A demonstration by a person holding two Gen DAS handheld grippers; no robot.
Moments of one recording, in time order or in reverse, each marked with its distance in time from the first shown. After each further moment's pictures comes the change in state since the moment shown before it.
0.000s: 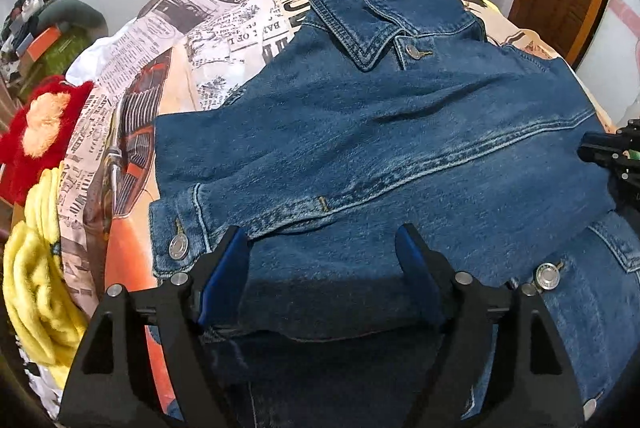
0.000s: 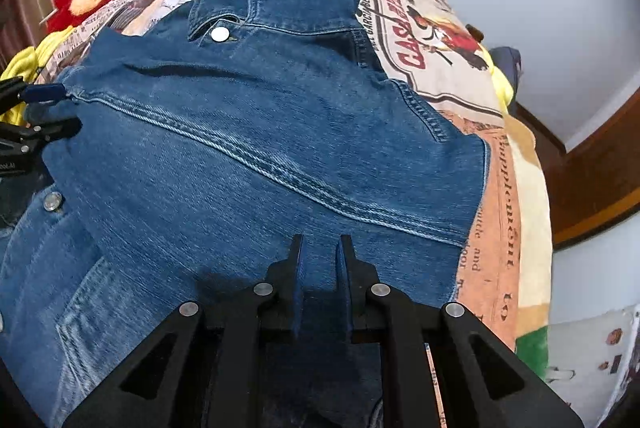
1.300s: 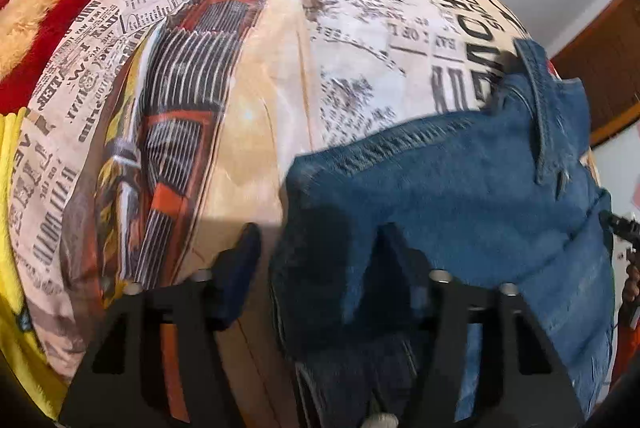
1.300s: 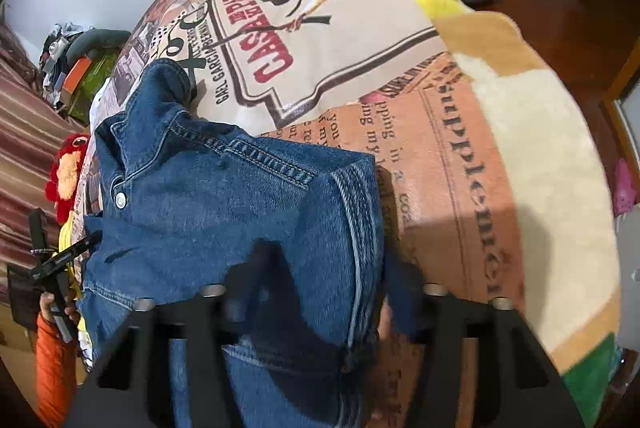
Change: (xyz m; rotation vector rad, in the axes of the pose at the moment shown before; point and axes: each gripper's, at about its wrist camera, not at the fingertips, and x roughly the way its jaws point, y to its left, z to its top) left arm 0.091 0.143 0.056 -0.344 0.140 -0.171; right arm 0.069 -0.153 0.033 0.593 0.084 0.326
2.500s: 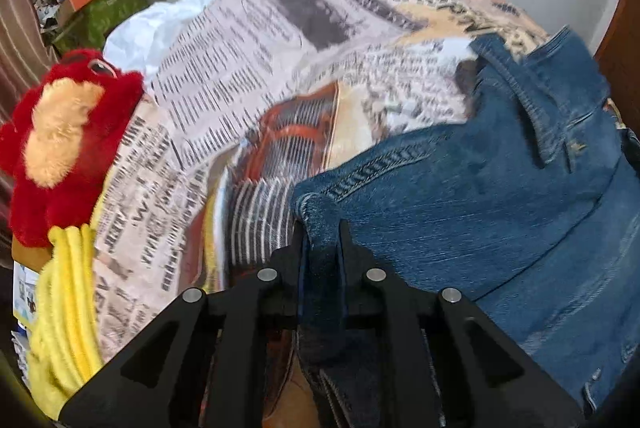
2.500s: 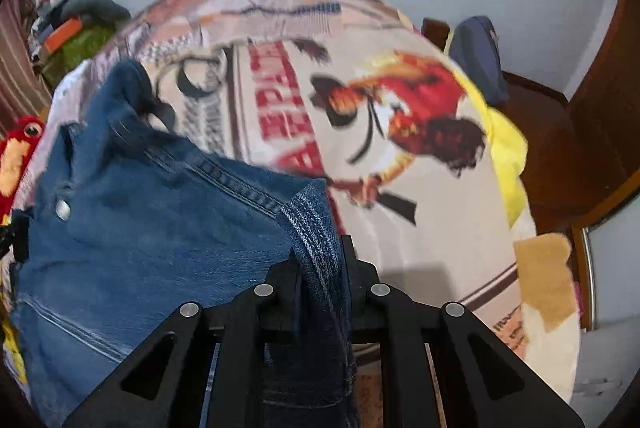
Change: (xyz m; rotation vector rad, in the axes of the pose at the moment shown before) left arm -0.007 0.012 0.065 0.100 -0.157 0.268; right arm 0.066 0.085 0.121 -0.269 -0.169 -0.234
